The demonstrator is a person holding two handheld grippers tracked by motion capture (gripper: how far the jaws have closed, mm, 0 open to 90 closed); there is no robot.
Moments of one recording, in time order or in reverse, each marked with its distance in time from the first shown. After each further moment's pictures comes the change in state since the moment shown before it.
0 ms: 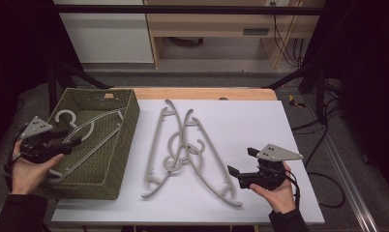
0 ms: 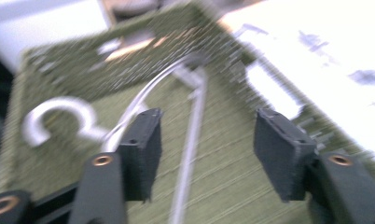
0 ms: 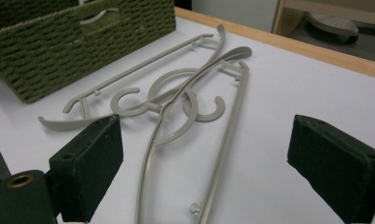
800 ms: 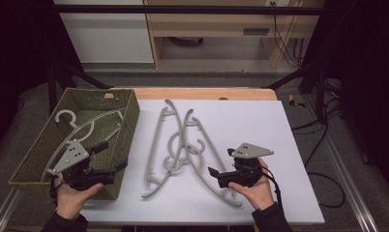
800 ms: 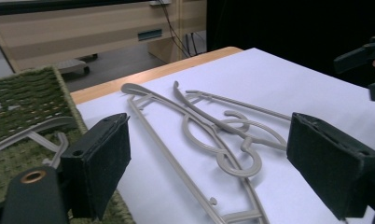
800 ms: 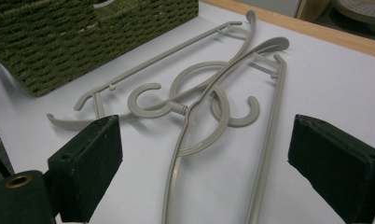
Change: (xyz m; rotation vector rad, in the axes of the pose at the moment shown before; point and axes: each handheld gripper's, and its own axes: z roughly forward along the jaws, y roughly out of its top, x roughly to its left) left arm -0.113 -0.005 0.002 -0.238 -0.255 -0.003; right arm 0.024 0.005 0.045 0.059 0.054 -0.017
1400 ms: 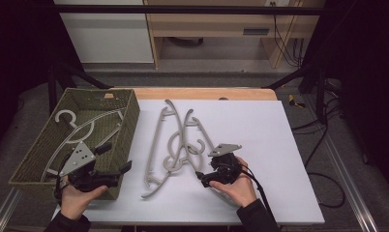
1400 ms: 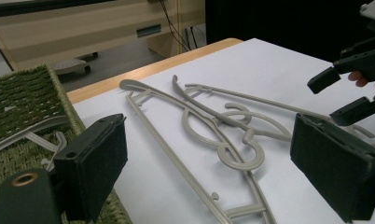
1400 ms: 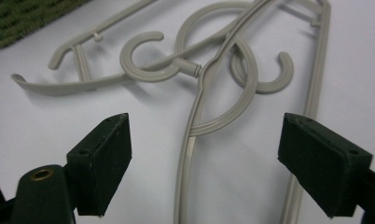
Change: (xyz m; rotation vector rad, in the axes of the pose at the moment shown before) left arm -0.005 -0.004 0.006 0.025 0.007 0.044; right arm 0.018 0.002 0.053 0.249 -0.025 -0.009
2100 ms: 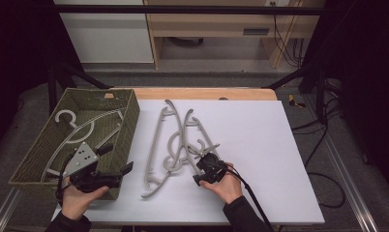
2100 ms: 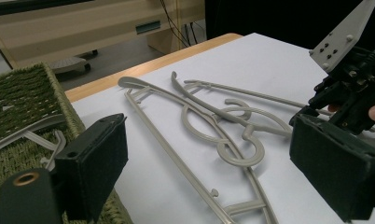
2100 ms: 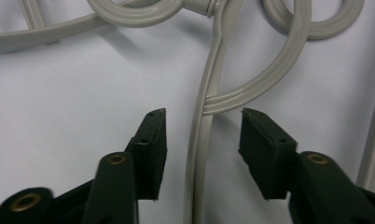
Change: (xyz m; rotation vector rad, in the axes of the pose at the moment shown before) left arm -0.003 0.000 0.002 0.017 0.001 0.018; right arm 0.007 -0.001 0.053 0.255 -0.005 0.036
